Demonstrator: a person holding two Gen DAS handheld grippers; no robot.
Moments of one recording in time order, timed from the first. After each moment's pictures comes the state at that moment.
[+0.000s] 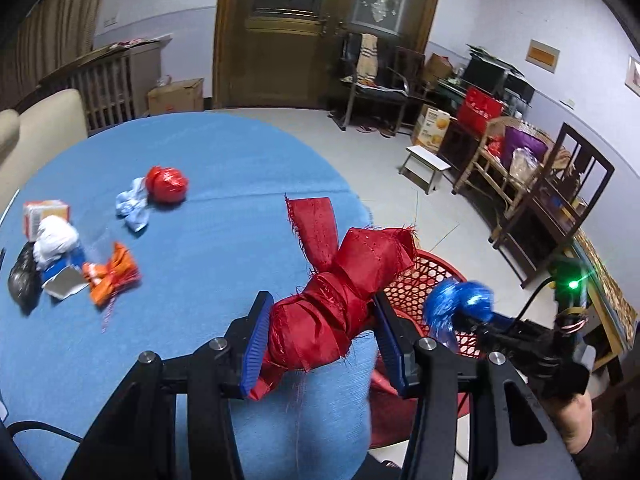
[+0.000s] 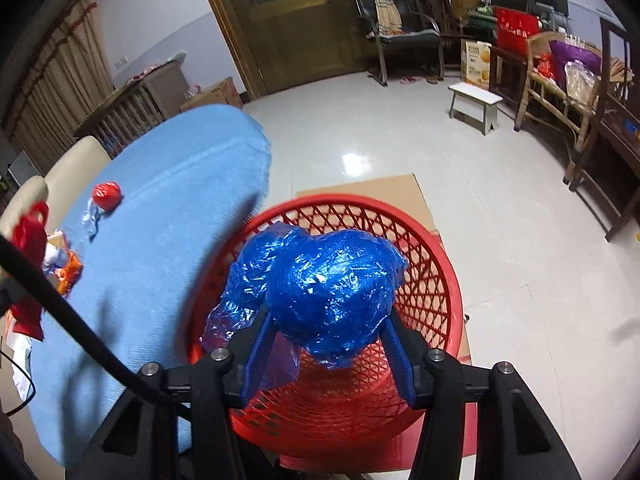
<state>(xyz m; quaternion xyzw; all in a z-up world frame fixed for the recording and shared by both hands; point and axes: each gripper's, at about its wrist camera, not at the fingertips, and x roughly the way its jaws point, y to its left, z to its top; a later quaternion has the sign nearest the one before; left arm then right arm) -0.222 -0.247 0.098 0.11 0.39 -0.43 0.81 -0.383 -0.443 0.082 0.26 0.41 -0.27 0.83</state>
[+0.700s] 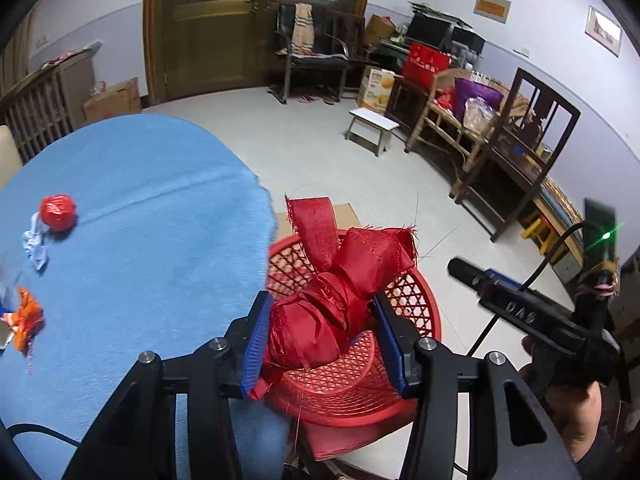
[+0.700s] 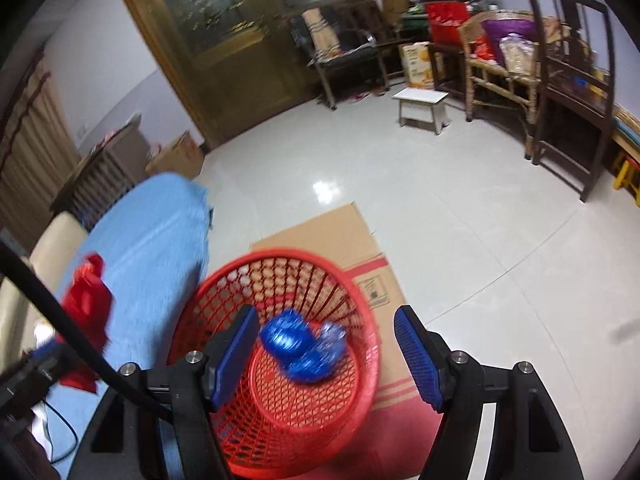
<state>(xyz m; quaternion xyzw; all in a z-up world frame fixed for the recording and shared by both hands) -0.275 -0.341 0.082 0.17 0.40 -0.51 0.74 -0.438 -0.492 0.107 0.32 0.32 -0.36 0.82</state>
